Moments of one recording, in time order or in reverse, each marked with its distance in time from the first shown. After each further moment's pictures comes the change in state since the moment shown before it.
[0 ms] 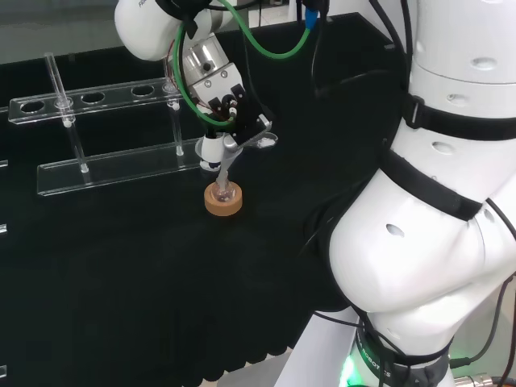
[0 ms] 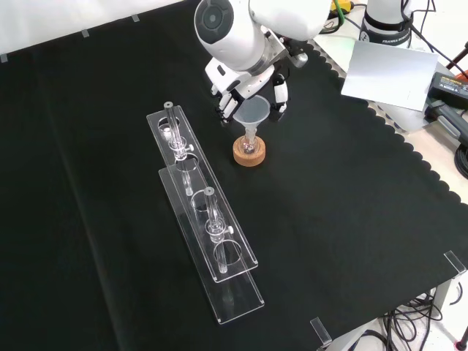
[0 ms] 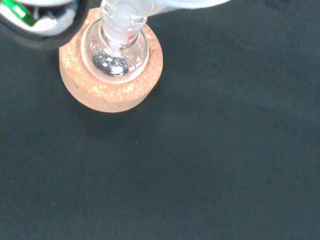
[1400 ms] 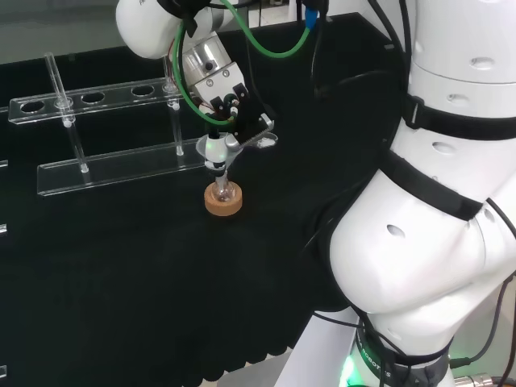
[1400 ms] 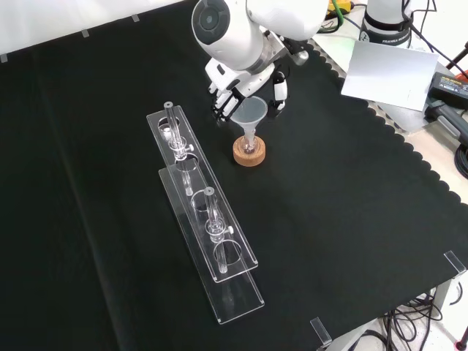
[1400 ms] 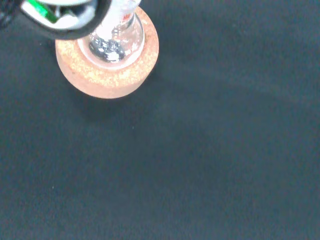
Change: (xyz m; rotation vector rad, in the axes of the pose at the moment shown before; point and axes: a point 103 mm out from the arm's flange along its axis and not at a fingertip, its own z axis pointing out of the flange) arm -0.004 -0.004 0.002 0.034 0.003 0.004
